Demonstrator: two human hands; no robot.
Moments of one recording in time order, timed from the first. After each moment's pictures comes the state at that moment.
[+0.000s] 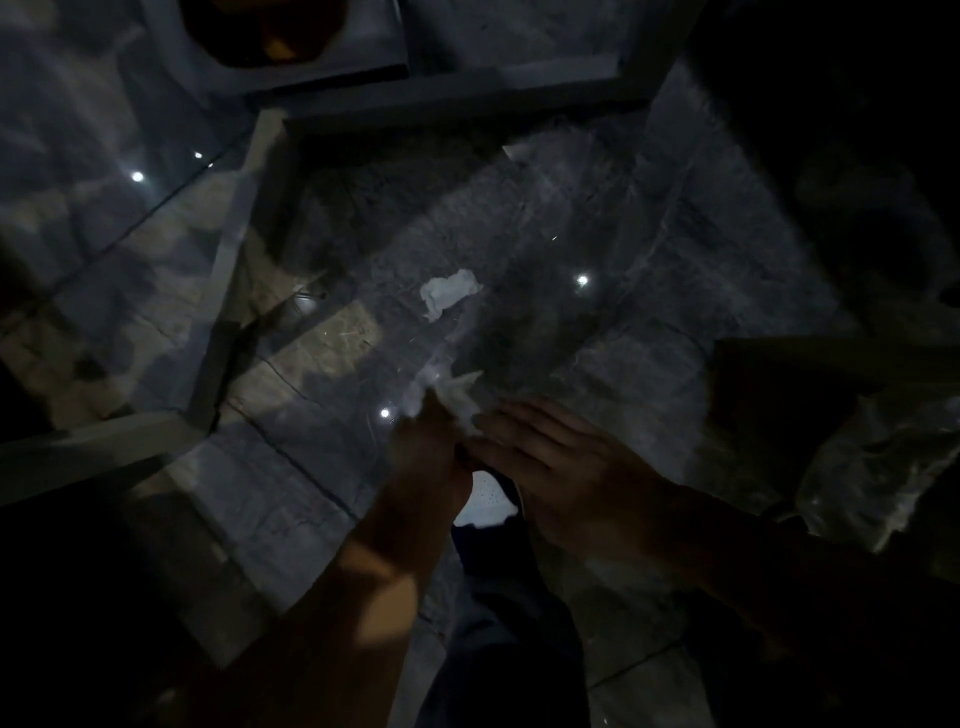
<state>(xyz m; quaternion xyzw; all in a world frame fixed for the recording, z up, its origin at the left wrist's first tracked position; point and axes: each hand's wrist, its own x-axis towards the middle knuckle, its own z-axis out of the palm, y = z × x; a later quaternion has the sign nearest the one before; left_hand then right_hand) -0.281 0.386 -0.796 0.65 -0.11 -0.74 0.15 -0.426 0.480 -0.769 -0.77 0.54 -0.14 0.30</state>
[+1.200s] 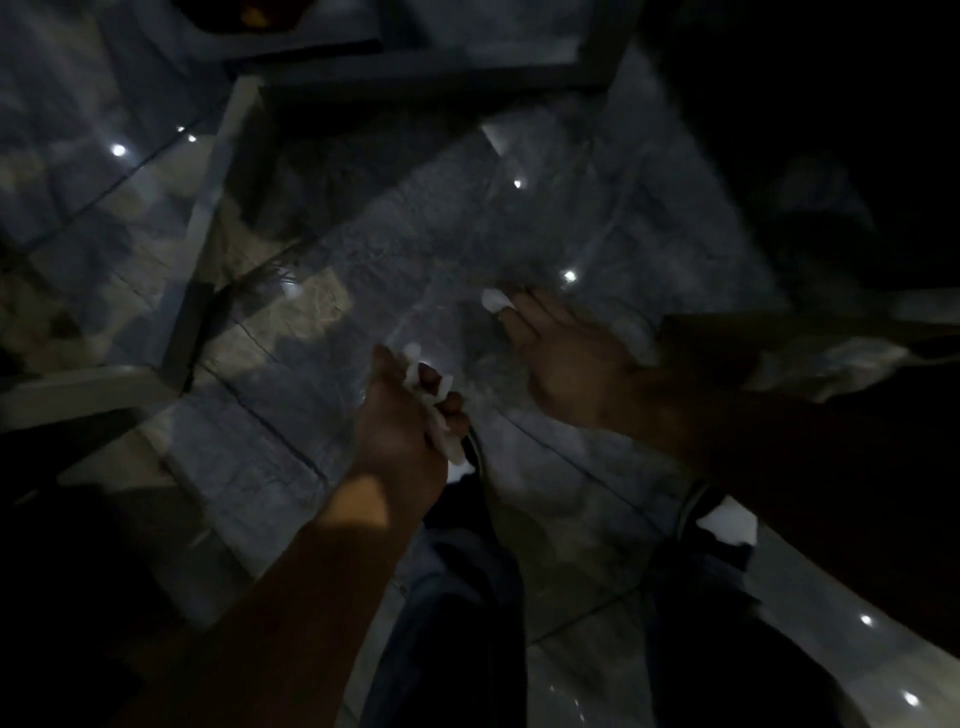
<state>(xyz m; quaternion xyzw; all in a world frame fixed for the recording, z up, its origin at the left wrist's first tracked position) -0.330 0.404 -0.699 0.69 -0.02 -0.69 0.20 -0.488 0.462 -0.764 -0.67 0.64 -0.04 0.38</state>
